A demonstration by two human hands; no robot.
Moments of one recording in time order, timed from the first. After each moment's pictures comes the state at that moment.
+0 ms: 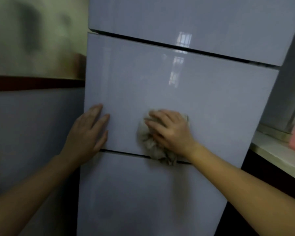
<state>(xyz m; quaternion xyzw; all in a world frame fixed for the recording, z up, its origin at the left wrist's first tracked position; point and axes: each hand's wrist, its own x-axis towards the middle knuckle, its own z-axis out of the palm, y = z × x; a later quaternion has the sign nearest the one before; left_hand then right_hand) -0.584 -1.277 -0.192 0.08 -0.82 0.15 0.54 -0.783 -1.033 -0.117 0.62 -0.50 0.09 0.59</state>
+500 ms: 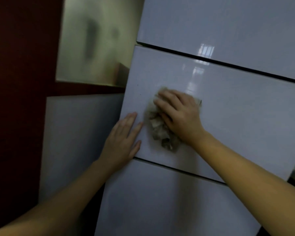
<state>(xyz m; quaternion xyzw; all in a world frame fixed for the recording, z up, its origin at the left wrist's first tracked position) -0.593 -1.280 -0.201 0.10 -0.81 0.16 0.56 -0.738 -1.122 -0.061 0.60 -0.47 0.14 0.64</state>
